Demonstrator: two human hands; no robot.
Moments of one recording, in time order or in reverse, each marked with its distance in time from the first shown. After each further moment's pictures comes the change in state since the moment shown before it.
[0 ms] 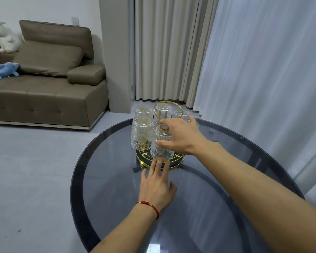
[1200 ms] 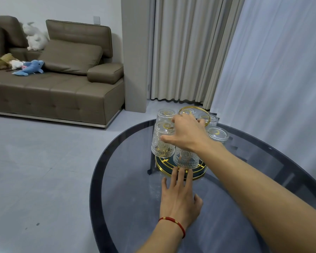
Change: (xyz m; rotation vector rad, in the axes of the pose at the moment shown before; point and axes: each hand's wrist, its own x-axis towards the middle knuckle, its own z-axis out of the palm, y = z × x) left_hand 0.005 0.004 0.005 -0.040 -0.038 -0.053; right_hand 0.063 -0.043 0.015 0.010 -0.008 0.141
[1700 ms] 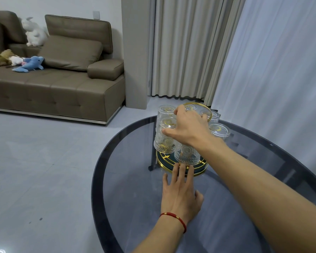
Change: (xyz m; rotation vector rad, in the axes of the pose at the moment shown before) left_hand -0.001 0.001 -0.002 0.013 -0.009 -0.002; right_hand 0.000 -0.004 -0.003 0.018 0.028 0.050
